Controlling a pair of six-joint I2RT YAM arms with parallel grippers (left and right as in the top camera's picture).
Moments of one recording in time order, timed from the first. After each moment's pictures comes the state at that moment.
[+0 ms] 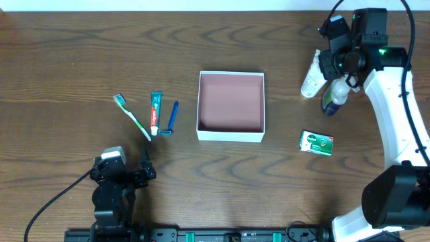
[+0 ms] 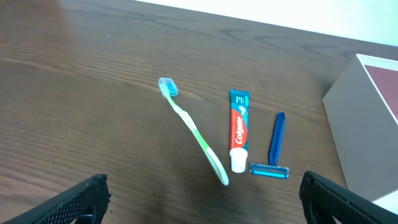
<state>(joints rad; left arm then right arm) 0.01 0.01 0.14 -0.50 -0.09 -0.17 -0.02 1.73 1.56 -0.82 -0.08 -0.33</state>
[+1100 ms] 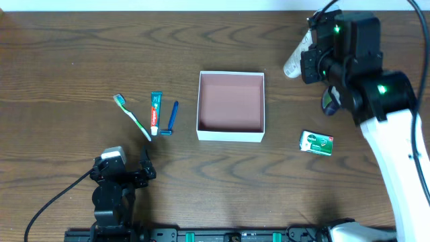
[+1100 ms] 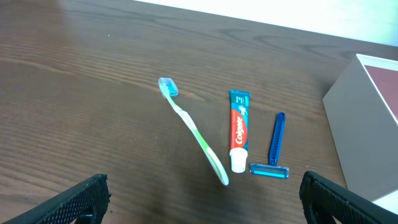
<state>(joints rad) 0.01 0.01 0.14 -0.50 -0.09 -0.17 0.26 1.41 1.58 -0.84 0.07 -0.01</state>
